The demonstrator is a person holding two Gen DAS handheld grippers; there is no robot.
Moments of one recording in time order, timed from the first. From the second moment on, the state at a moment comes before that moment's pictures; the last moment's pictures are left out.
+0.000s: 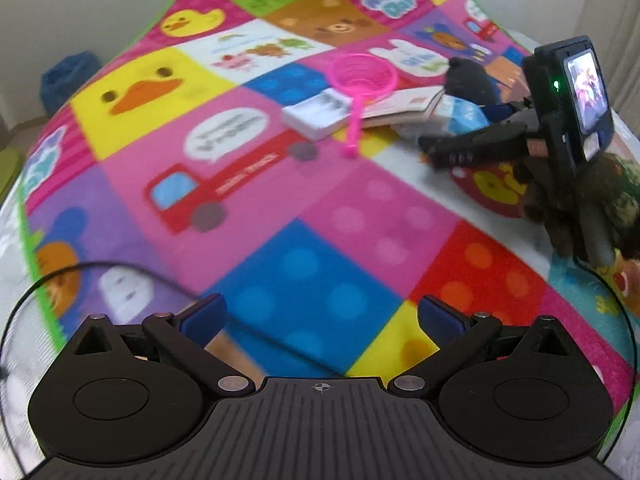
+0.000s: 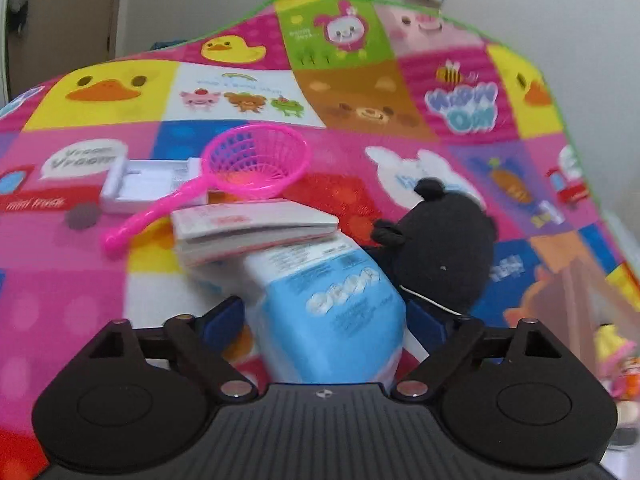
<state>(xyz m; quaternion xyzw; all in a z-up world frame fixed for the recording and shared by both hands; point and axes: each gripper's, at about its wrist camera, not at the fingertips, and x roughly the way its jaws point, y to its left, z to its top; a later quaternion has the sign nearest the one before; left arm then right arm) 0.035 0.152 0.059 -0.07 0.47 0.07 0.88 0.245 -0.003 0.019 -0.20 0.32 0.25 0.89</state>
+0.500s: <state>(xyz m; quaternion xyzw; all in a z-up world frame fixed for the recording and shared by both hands) 0.081 0.122 0.039 -0.09 0.47 0.03 0.88 0.112 -0.081 0.071 -0.13 0.32 0.39 0.86</state>
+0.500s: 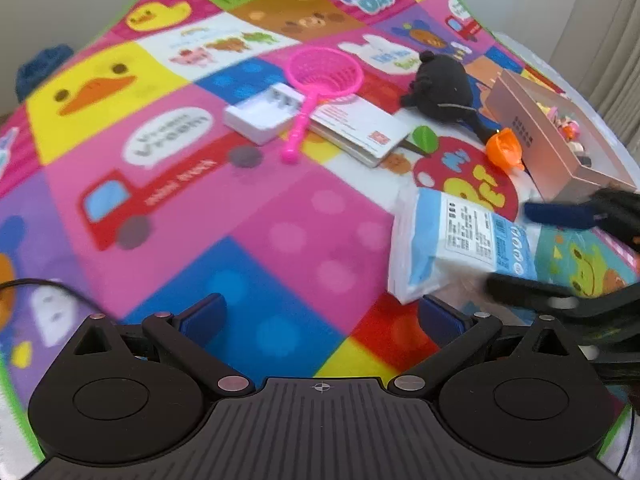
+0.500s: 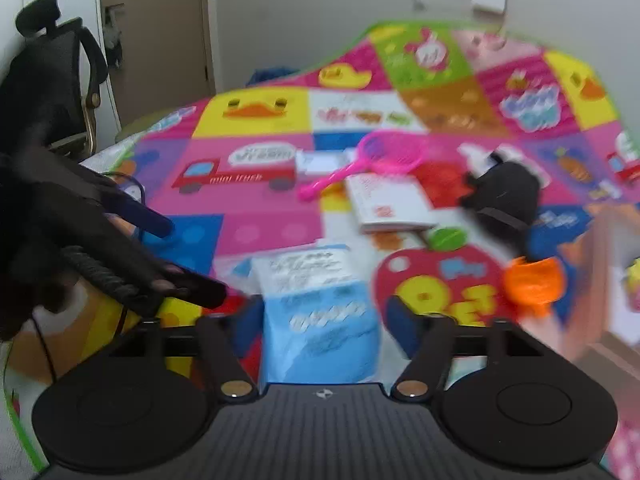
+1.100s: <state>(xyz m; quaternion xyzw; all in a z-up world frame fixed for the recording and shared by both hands) 0.040 0.130 0.057 -0.06 0.48 0.05 0.87 0.199 -0.057 0.022 -0.22 0.31 0.16 0.91</state>
